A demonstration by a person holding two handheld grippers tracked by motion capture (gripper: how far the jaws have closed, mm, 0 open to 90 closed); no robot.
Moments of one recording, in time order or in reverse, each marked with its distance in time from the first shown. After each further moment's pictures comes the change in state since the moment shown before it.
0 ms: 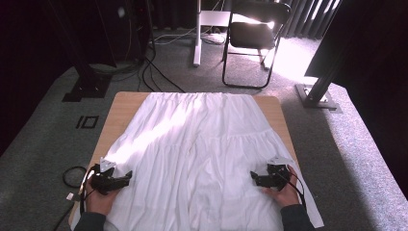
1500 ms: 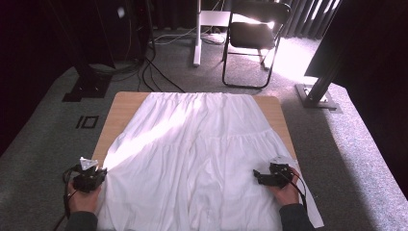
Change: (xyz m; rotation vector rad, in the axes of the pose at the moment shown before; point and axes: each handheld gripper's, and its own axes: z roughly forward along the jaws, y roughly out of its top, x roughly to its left) left arm 0.041 -0.003 -0.019 0.066 0.167 -0.054; right arm -0.008 -0.002 -0.004 0.013 -0.054 0.050
